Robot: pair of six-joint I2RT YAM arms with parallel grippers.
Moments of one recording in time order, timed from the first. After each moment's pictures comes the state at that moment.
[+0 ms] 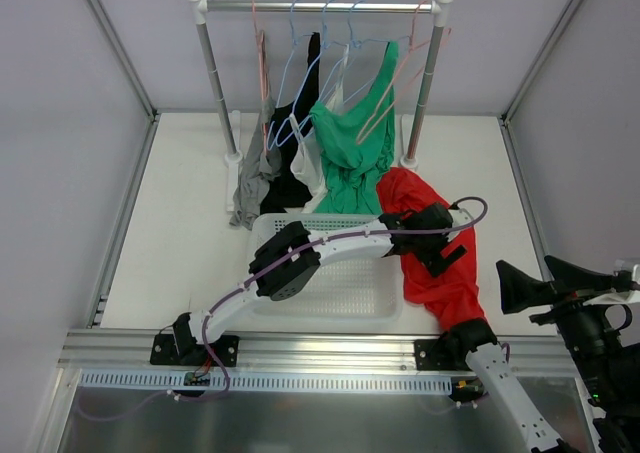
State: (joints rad) left arm -1.16 2.49 2.09 -0.36 0.06 -0.13; right arm 0.32 0.31 1.44 -1.15 0.13 0.20
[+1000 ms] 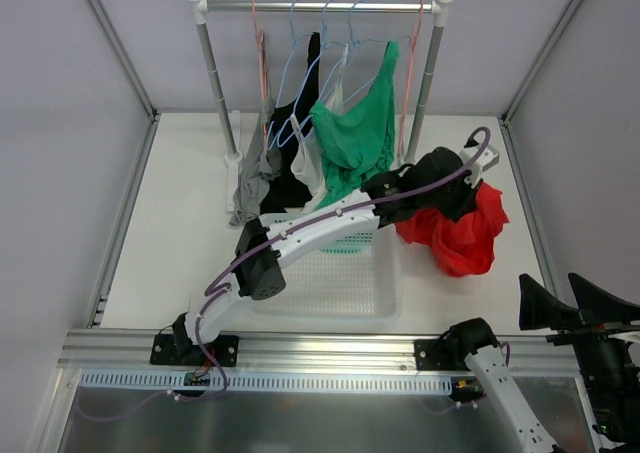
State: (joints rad) left arm -1.15 2.34 2.39 -0.45 0.07 -0.23; right arm 0.32 0.19 1.44 -1.13 0.22 0.21
